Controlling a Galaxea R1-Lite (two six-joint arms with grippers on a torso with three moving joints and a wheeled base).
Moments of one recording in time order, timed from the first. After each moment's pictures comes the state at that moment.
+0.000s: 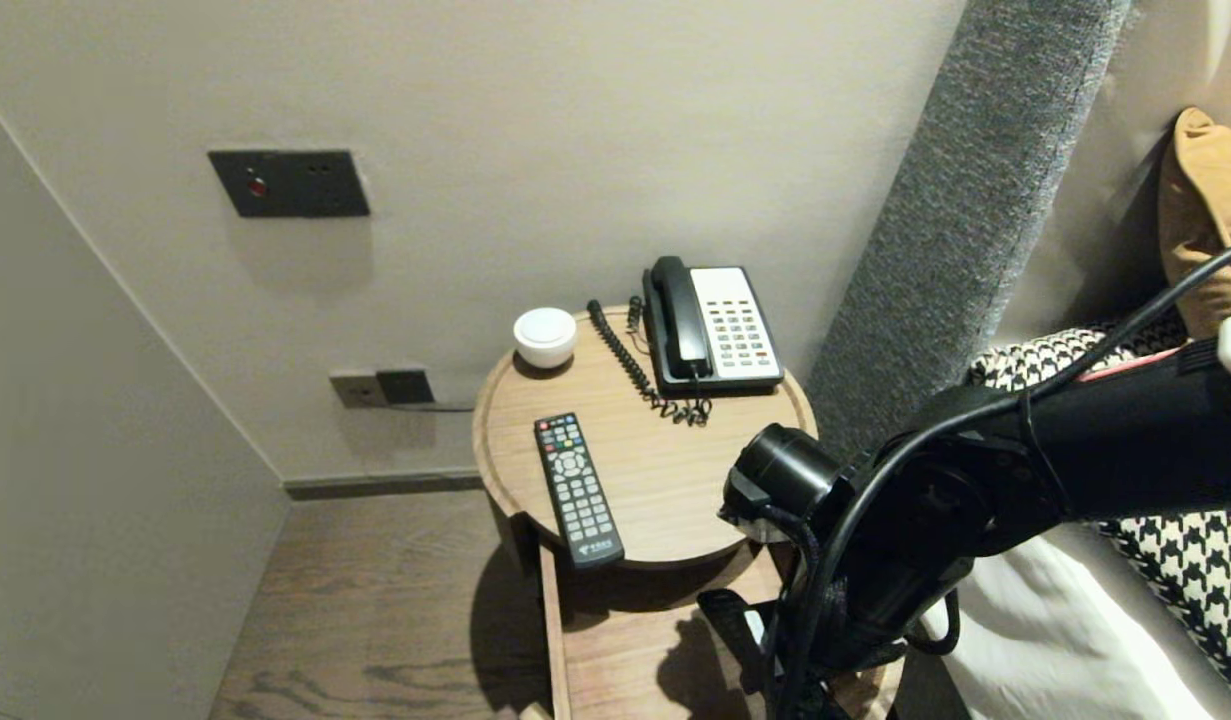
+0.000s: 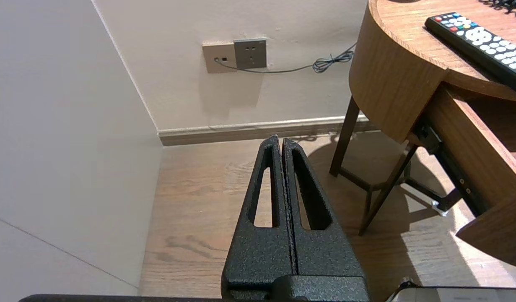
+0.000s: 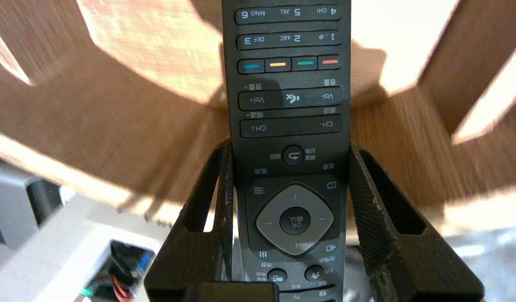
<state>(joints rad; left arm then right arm) 0.00 0.00 0.00 0.00 0.00 0.05 0.71 1.91 -1.23 0.62 0.07 0.46</state>
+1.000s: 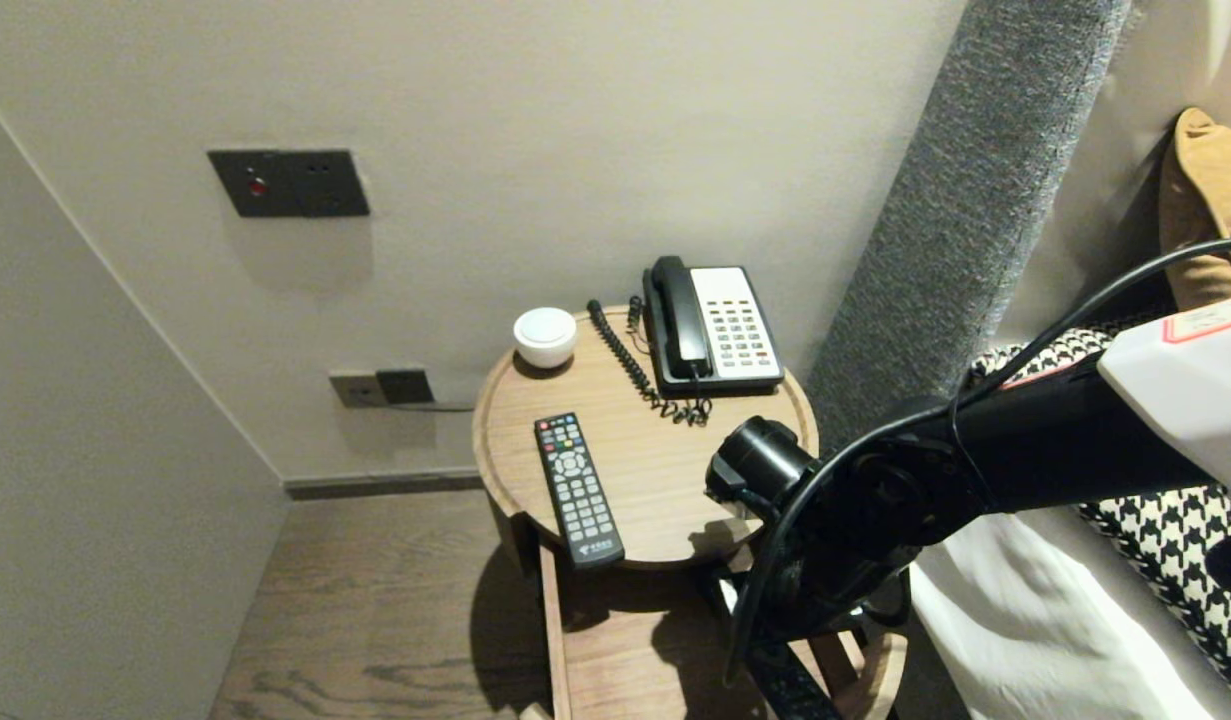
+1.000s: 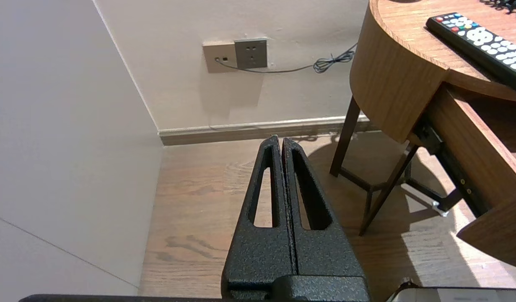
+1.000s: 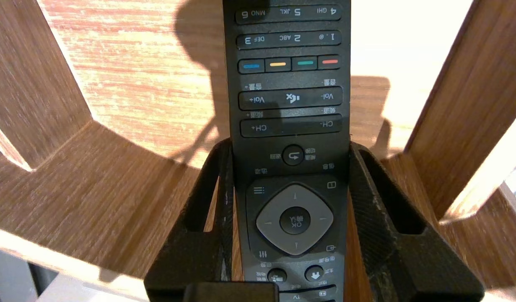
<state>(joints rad) 0.00 0.00 0.00 0.00 0.00 0.05 0.67 1.99 -1.25 0.49 0.03 0.46</state>
